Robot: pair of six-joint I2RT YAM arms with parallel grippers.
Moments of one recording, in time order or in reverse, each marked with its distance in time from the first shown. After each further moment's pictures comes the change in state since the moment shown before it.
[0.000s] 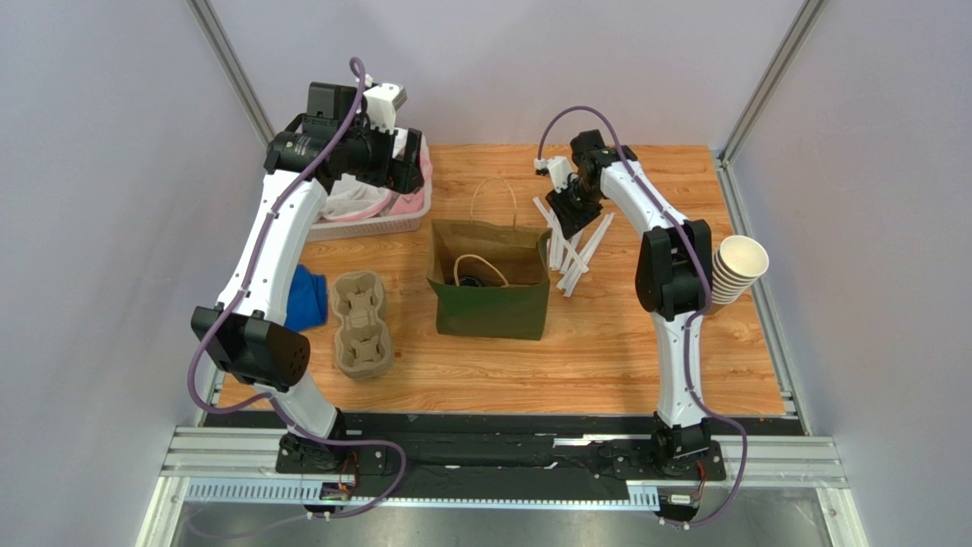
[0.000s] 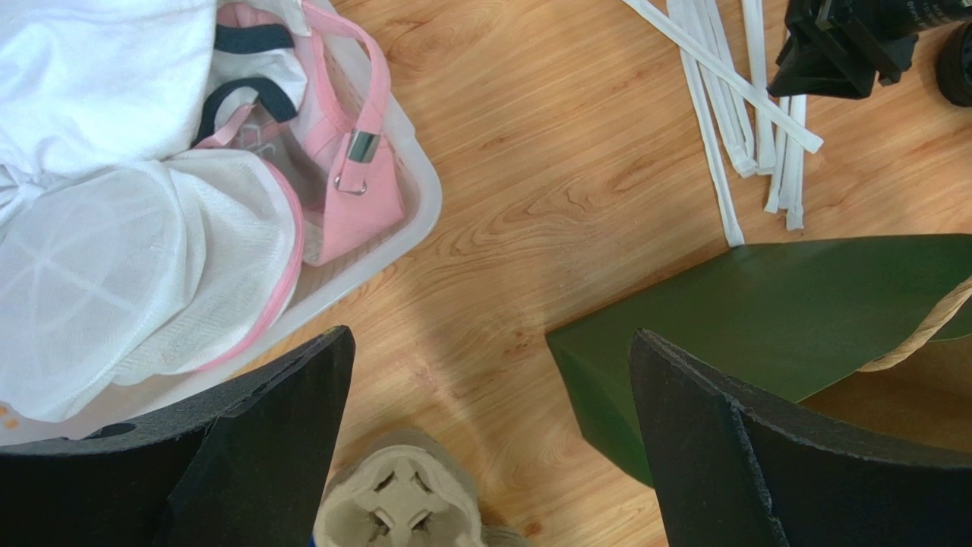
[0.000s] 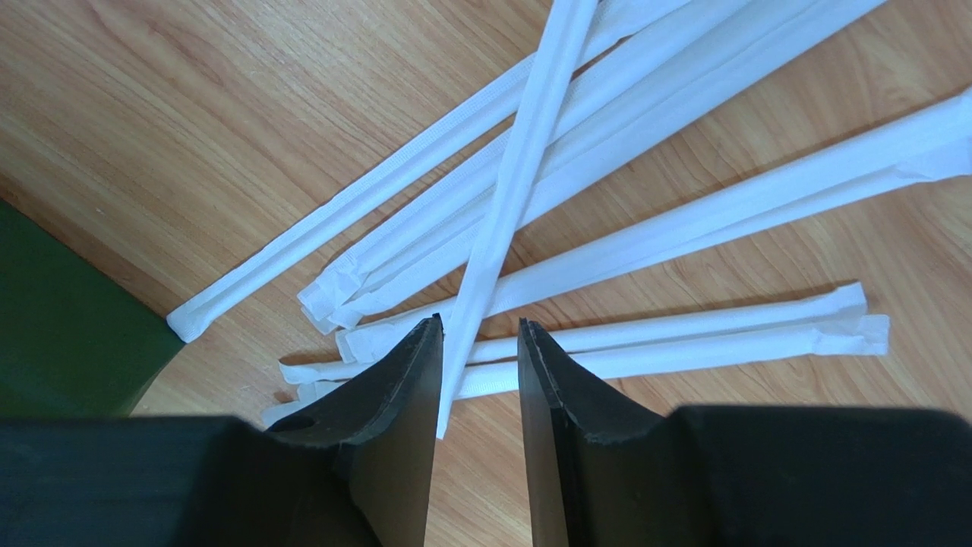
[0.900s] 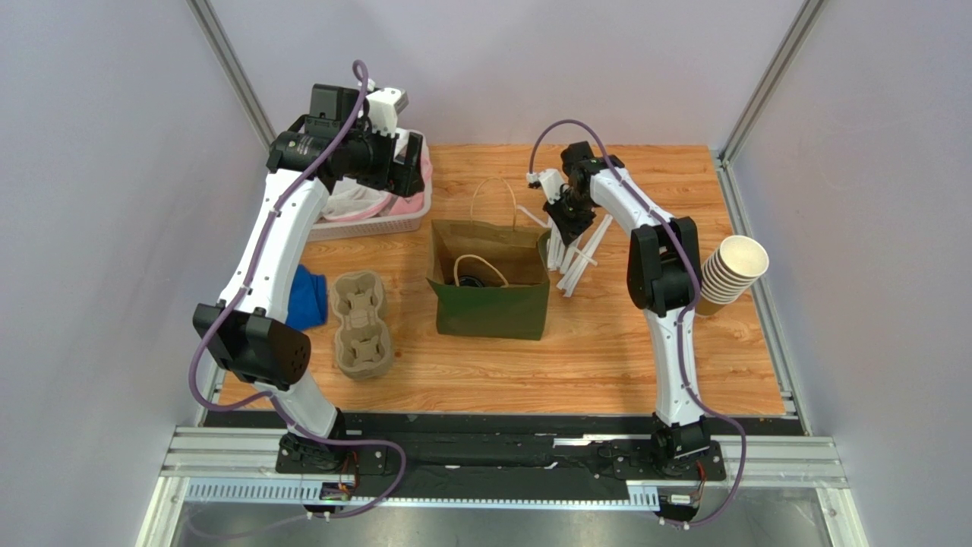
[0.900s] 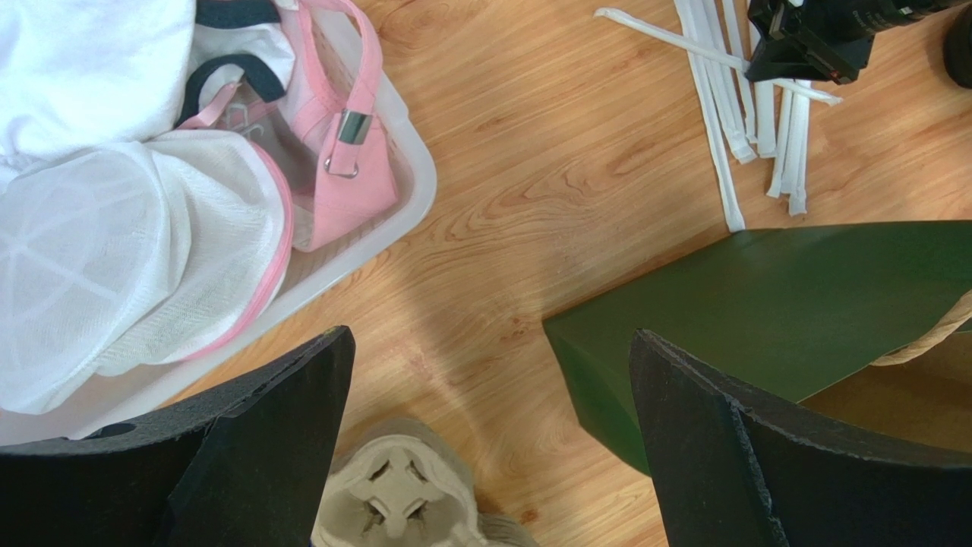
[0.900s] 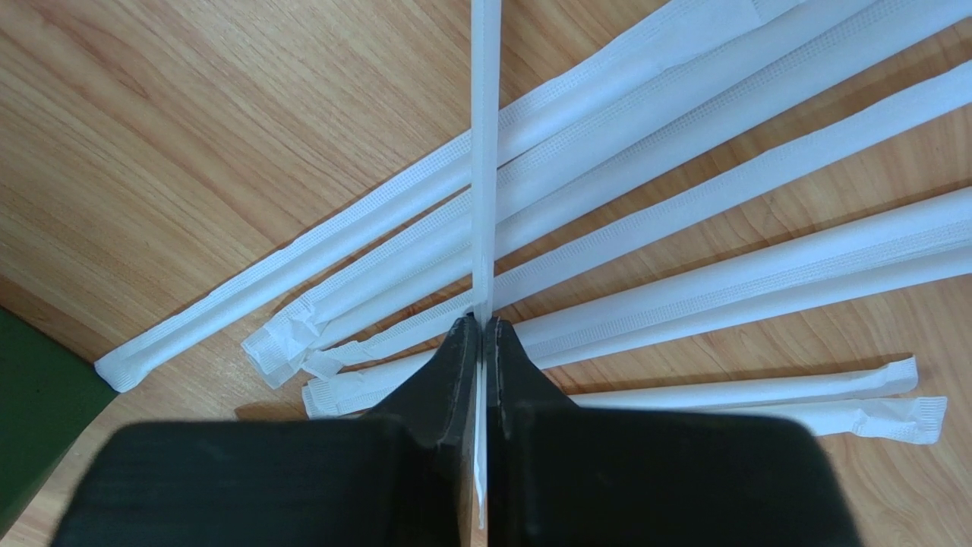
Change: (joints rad) left arm 0.000 0.009 -0.005 -0.021 0.004 0.002; right arm 0.019 0.080 -0.005 0.034 0.035 -0.040
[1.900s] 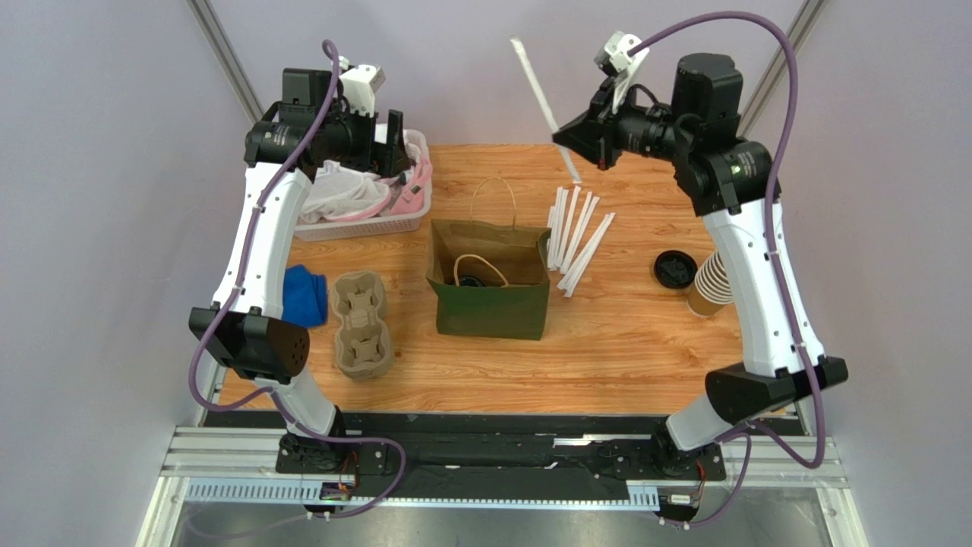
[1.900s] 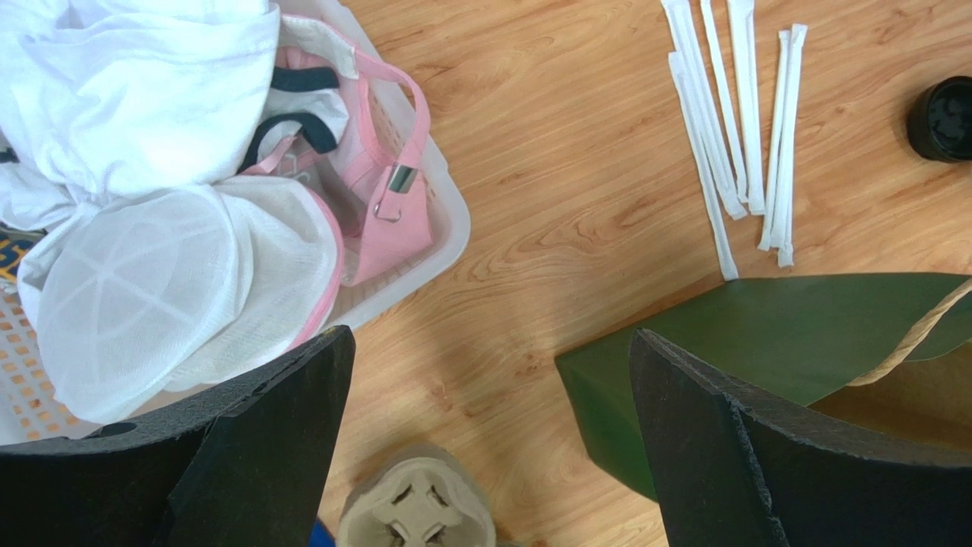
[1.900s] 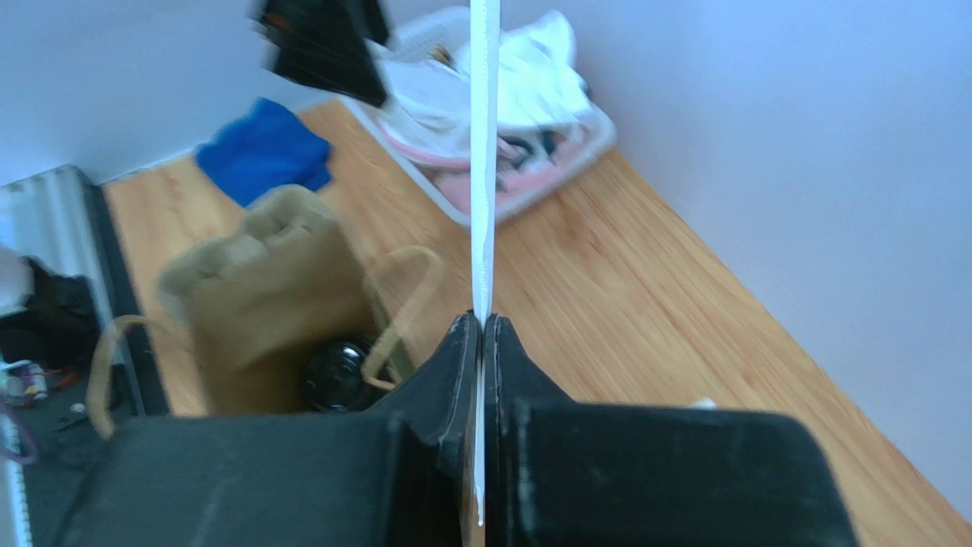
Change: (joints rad) left arm 0.075 0.026 0.120 -0.009 0.056 -0.009; right arm 0.016 -0.802 0.024 0.204 -0.475 0.293
